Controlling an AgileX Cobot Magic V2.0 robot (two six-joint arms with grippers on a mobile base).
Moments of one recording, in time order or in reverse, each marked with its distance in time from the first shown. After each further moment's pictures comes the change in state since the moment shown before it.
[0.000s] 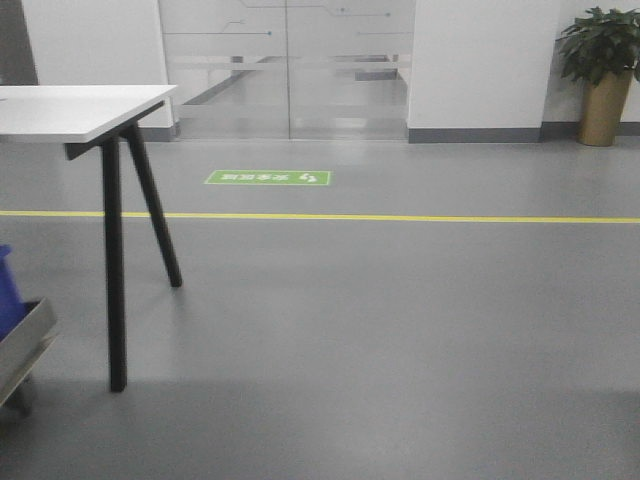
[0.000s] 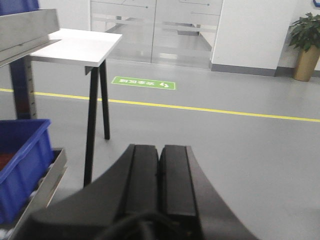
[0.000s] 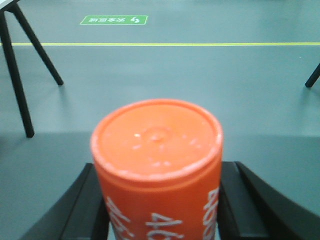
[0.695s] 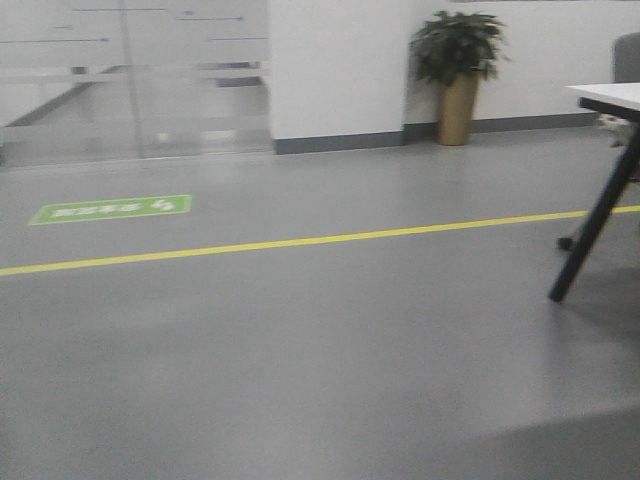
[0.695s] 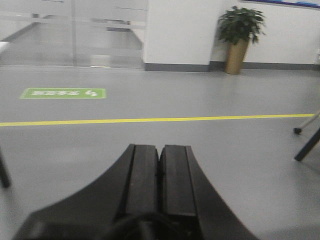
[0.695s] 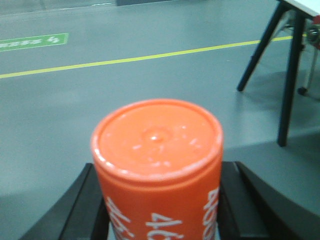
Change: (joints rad) left arm 0.000 0.000 0.000 0.000 0.000 0.000; right arm 0.000 0.000 0.000 0.002 0.000 0.000
